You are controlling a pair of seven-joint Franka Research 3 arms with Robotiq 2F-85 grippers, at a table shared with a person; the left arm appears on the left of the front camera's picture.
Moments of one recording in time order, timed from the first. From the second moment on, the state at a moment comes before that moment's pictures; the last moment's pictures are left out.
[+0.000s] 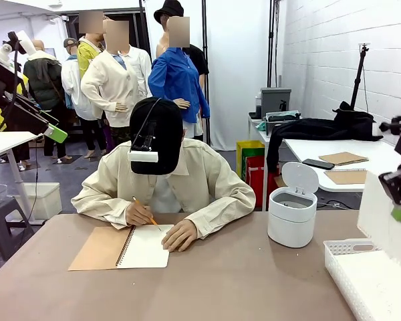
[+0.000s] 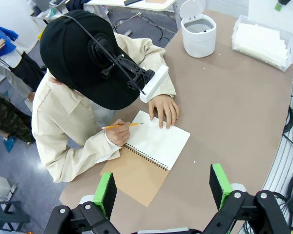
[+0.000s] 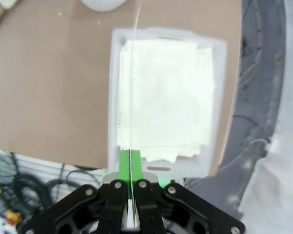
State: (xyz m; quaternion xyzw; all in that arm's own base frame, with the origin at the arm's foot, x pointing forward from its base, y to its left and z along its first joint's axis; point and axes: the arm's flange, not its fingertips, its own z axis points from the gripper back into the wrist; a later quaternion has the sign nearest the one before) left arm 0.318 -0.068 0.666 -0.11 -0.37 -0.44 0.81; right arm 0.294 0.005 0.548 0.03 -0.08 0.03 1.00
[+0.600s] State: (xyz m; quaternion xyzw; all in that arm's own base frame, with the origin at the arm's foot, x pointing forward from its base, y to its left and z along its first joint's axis) left arm 0.318 -0.068 0.666 -0.11 -0.37 -0.44 0.81; right arm 0.292 0.008 0.514 0.07 -0.04 -0.02 1.00
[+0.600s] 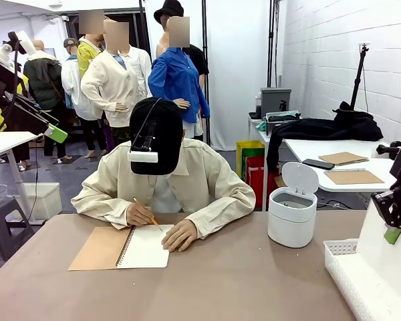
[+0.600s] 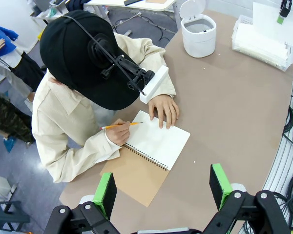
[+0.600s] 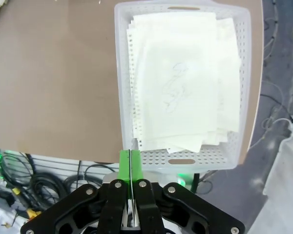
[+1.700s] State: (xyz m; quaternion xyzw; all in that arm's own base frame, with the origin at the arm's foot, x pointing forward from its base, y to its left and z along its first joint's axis) left arm 0.318 -0.068 0.666 -0.11 -0.37 -0.44 0.81; right arm 0.334 -0.022 0.463 0.13 -0.02 0.00 0.99
